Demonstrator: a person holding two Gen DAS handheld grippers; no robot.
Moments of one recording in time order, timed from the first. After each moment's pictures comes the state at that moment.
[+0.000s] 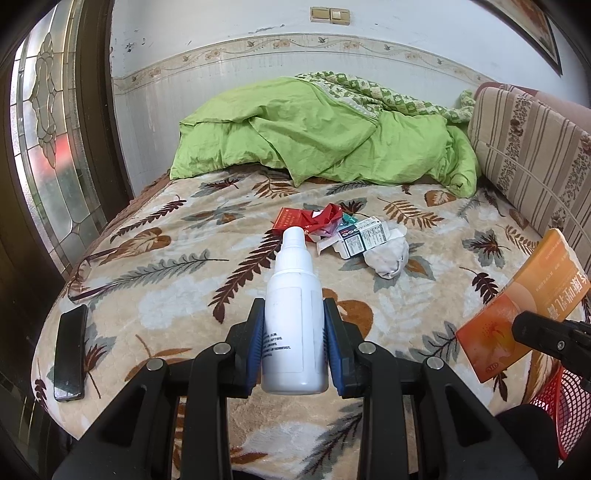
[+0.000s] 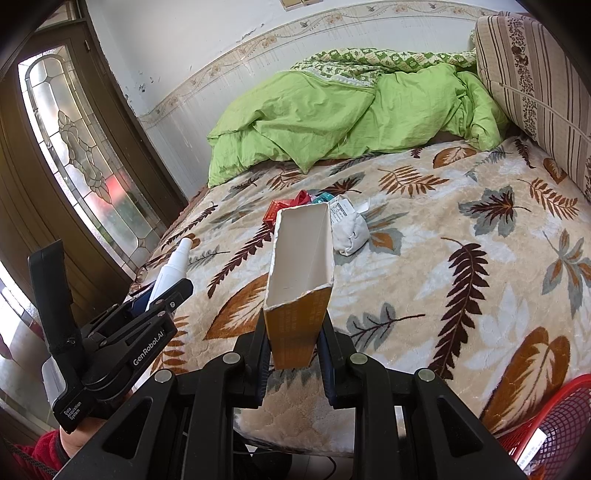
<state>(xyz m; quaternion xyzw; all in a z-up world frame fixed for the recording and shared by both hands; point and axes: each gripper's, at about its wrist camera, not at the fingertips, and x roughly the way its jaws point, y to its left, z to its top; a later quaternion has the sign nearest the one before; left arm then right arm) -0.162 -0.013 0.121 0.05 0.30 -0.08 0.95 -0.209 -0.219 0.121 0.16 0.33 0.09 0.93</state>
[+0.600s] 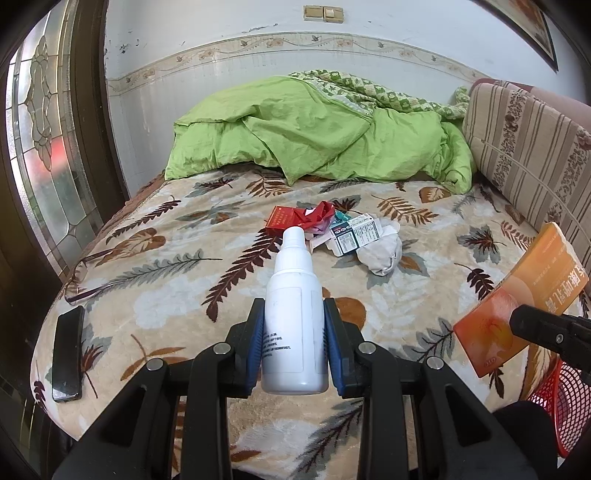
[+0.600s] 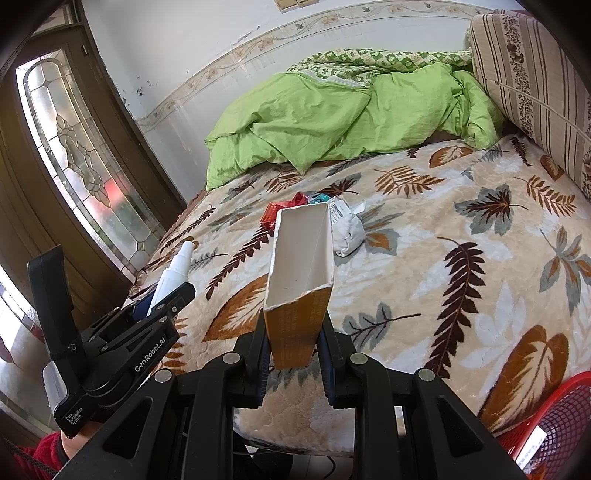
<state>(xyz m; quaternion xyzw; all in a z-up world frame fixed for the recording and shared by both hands) -0.164 -0.021 0.121 0.05 0.30 -0.08 0.95 -0.211 -0.225 0.121 0.17 0.33 0.09 0.93</state>
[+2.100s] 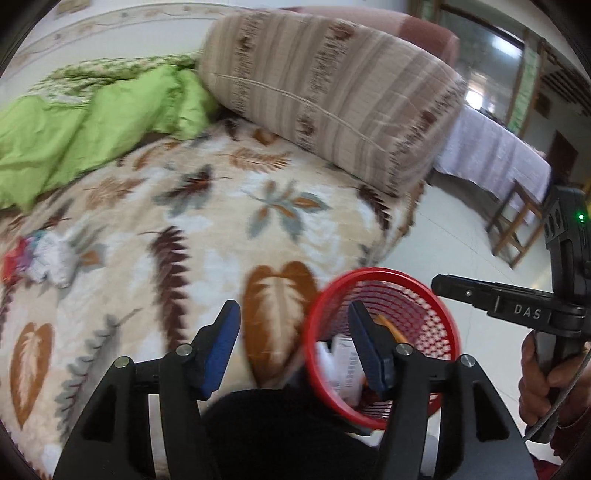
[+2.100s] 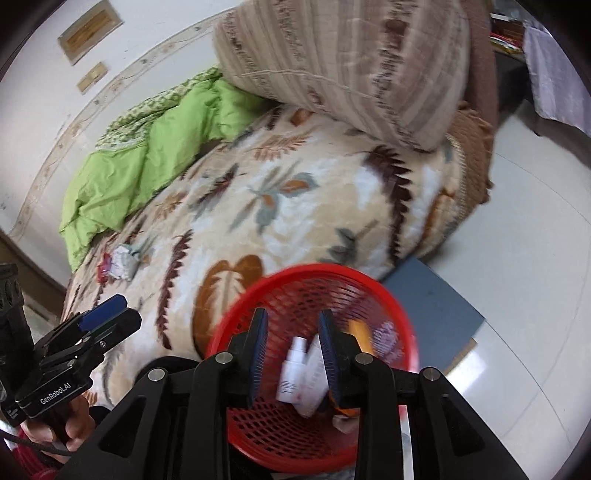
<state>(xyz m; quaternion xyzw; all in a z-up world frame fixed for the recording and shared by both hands) -0.260 -0.253 0.120 0.13 0.37 -0.46 0.80 -0.411 -0.446 0.095 0.30 0.34 -0.19 0.87</state>
